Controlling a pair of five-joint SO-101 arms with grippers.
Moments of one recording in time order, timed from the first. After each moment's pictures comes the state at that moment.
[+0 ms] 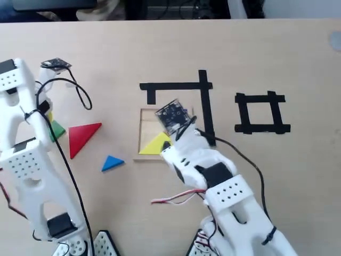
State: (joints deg) left arm -29.0 41.5 -36.5 100.1 -60.1; right arm -25.2 -53.1 71.8 39.4 10.2
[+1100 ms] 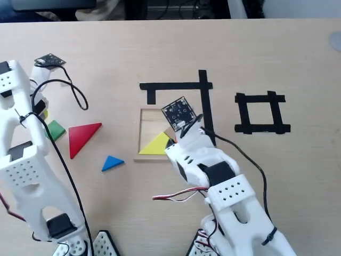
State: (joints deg) left arm -30.3 36.5 -28.6 90.9 -57.6; right arm -23.8 -53.1 71.8 39.4 10.2
